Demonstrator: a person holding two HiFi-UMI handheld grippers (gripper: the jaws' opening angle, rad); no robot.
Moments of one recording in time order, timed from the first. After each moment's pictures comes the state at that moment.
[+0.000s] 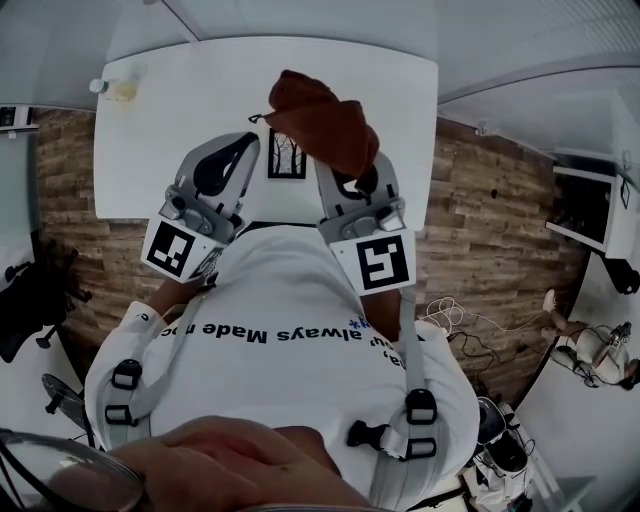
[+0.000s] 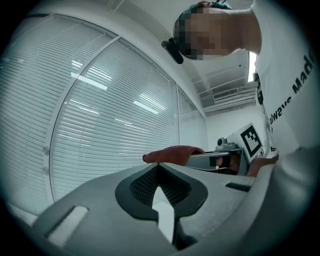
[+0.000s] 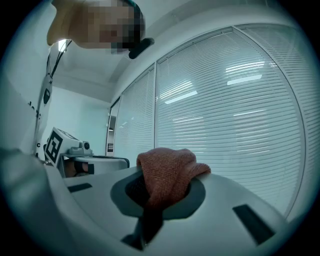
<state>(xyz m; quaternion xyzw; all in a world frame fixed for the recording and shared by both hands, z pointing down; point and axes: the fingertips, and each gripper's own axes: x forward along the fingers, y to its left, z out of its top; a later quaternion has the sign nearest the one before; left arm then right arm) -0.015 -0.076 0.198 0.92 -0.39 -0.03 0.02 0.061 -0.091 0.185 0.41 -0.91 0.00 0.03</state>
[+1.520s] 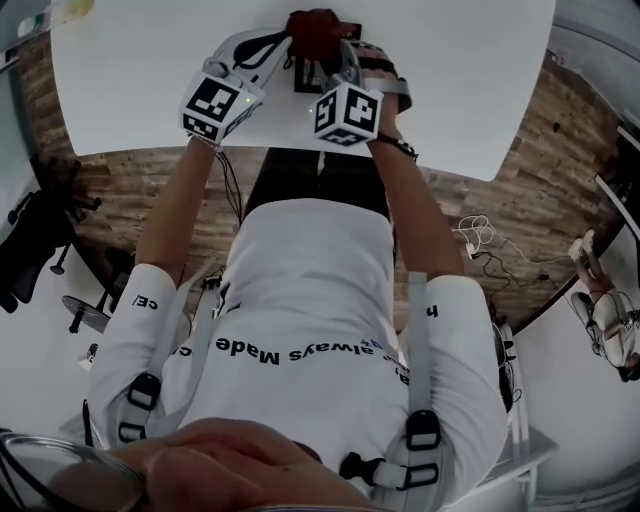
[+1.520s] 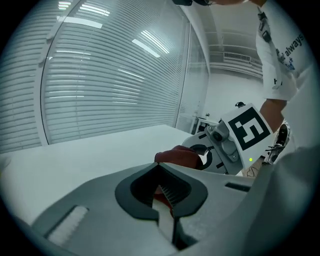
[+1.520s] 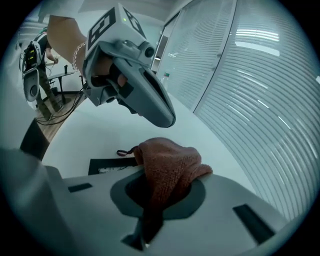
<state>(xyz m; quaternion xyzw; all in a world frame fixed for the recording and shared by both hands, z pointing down) -0.042 -0.115 0.561 0.91 -0.32 0.22 0.17 -0.015 -0.095 0.623 0.19 -0.86 -0.08 0.46</state>
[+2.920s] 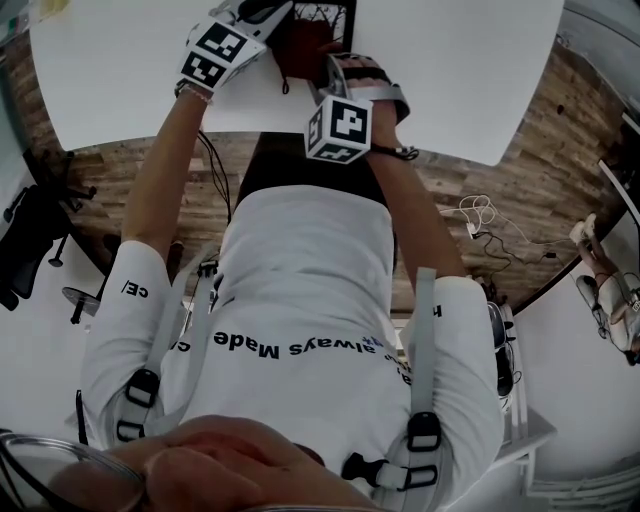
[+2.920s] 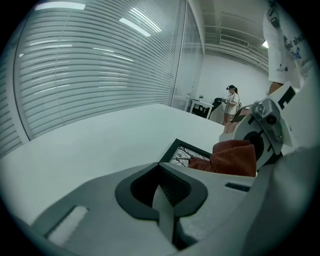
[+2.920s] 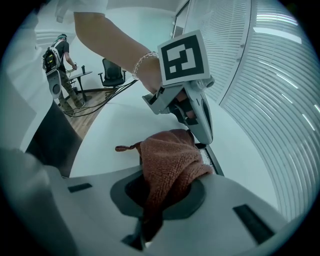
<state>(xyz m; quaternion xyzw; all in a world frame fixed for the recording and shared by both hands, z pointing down) -0.030 -0.132 0.635 0.89 -0.26 0.32 0.18 -0.008 -0.013 0.641 0.08 -0.86 -0.05 0.51</state>
